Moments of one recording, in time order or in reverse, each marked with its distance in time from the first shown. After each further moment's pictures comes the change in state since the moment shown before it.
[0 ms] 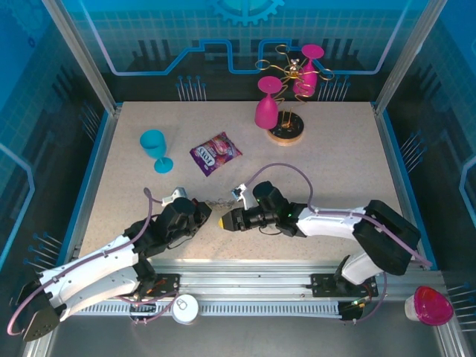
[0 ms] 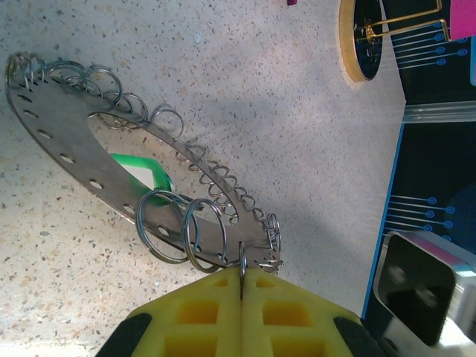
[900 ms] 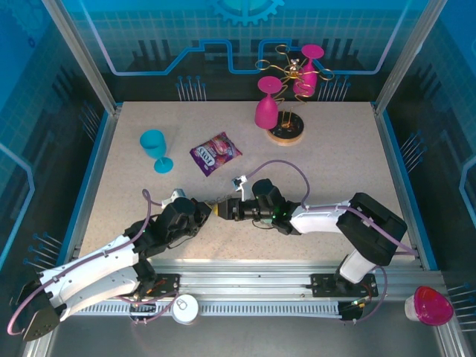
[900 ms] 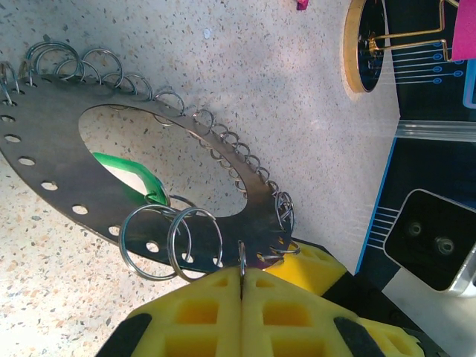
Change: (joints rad) left arm 0.000 0.003 0.000 0.001 0.001 -0.087; right arm -0.022 0.097 0.010 0.245 0.092 0.056
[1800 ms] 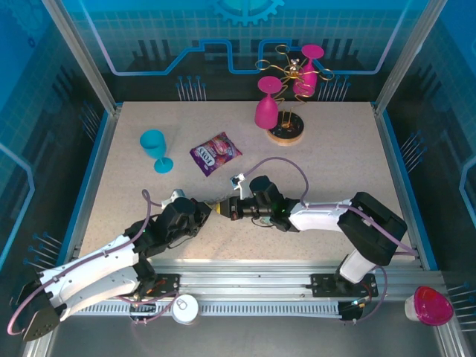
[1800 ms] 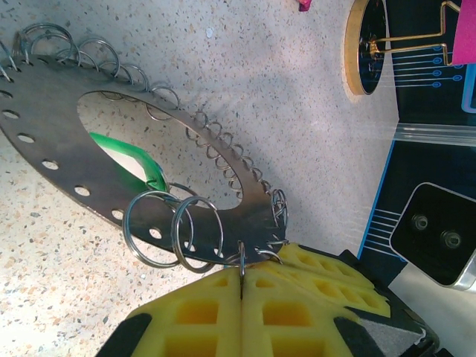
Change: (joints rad) left arm 0.000 0.000 0.000 -0.001 0.000 -0.016; right arm -0.006 0.000 0.049 -0.111 0.002 -0.056
